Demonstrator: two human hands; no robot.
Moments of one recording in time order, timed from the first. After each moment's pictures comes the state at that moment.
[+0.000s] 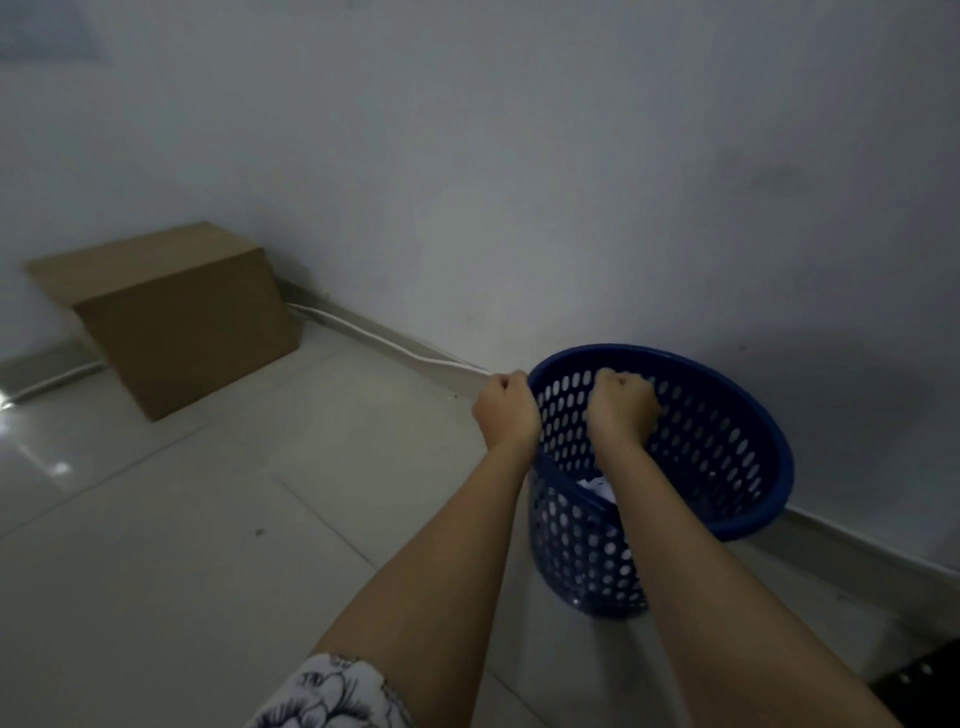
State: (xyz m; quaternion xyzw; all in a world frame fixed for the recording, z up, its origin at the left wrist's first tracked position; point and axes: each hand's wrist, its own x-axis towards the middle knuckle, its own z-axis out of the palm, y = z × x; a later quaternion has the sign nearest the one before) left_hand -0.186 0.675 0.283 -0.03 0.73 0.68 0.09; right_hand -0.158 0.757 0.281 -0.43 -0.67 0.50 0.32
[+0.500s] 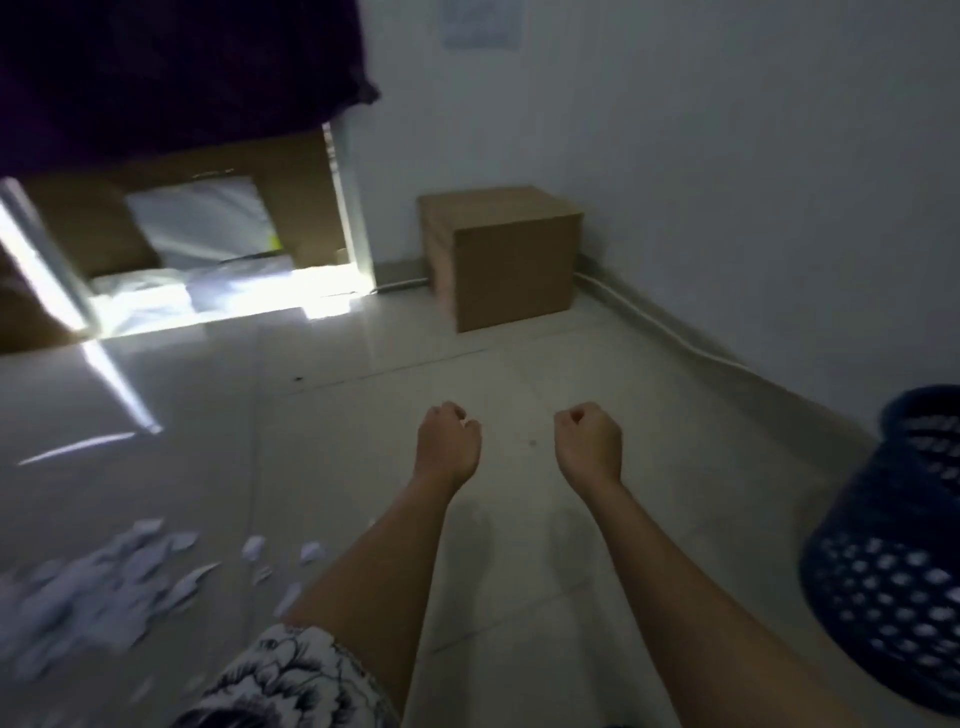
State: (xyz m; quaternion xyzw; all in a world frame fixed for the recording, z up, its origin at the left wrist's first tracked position) left_hand -0.173 0.260 0.215 -0.14 0.89 0.43 -0.05; right_hand -0.176 0.406 0.224 -0.14 -0.87 0.46 0.10
